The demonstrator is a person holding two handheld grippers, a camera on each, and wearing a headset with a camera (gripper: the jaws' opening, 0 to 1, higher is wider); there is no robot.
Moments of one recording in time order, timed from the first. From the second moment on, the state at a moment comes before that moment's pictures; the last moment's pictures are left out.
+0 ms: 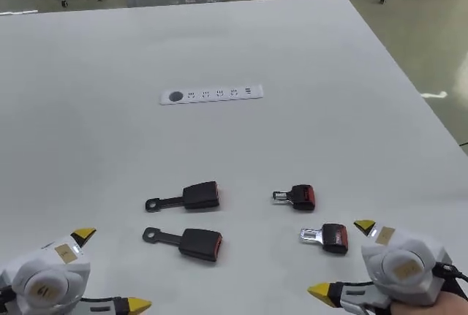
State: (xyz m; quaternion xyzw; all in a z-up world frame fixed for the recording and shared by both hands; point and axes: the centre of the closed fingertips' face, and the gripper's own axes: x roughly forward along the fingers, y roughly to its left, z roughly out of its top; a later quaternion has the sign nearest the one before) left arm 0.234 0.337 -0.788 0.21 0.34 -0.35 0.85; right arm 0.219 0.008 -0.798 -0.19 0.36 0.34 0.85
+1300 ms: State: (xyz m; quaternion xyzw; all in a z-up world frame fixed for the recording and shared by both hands) left arm 0.238 0.315 -0.778 0.23 0.34 -0.37 0.83; right arm 0.237 0.001 -0.782 -0.21 0.33 0.36 0.85
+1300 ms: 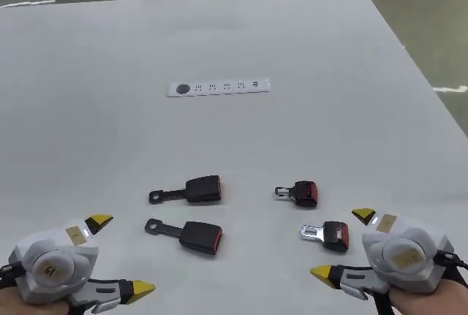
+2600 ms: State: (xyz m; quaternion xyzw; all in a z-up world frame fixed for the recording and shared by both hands) left arm 0.277 0.226 -0.833 0.37 0.34 -0.55 0.66; right arm 0.264 -0.025 -0.842 -0.31 0.37 0.46 0.75
